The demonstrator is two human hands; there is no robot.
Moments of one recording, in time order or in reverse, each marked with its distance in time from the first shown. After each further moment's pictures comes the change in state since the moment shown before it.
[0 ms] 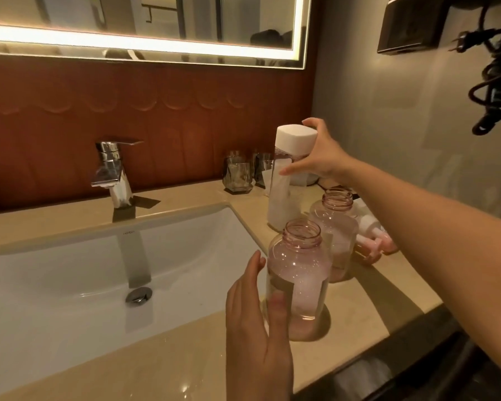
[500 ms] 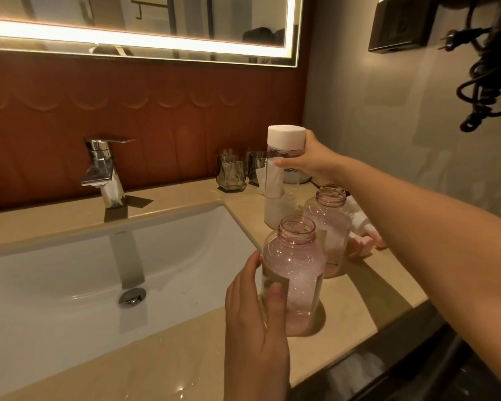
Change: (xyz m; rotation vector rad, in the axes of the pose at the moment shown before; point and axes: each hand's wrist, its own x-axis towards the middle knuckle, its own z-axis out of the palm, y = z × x) left_hand 0.002 -0.007 0.002 0.017 -0.072 -0.065; right_hand 0.011 0.012 0.006 0.124 -0.125 0.127
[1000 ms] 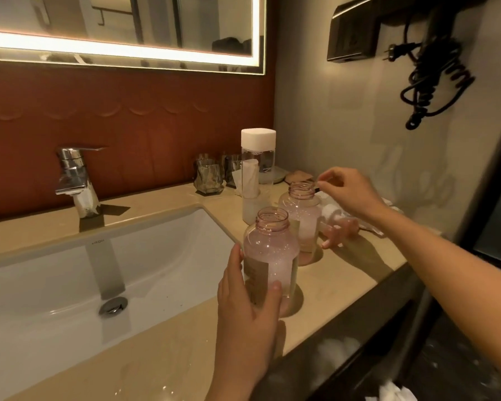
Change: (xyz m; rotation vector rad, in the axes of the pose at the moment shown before) left_hand 0.000 -0.003 -0.006 -0.039 -0.225 0.012; right_hand -0.119 0.038 -0.040 -0.455 0.407 -0.012
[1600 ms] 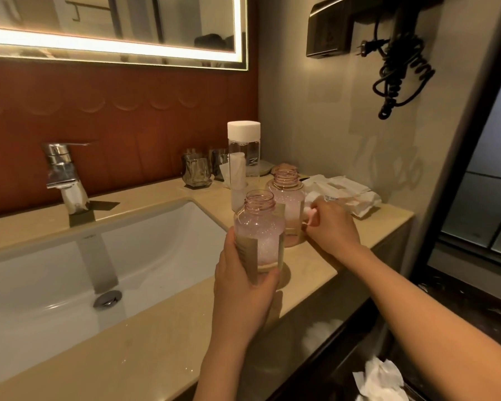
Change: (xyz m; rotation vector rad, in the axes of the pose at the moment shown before) left_hand 0.004 -0.008 0.001 0.049 -0.054 0.038; right_hand -0.072 0.028 0.048 -0.312 0.092 0.074
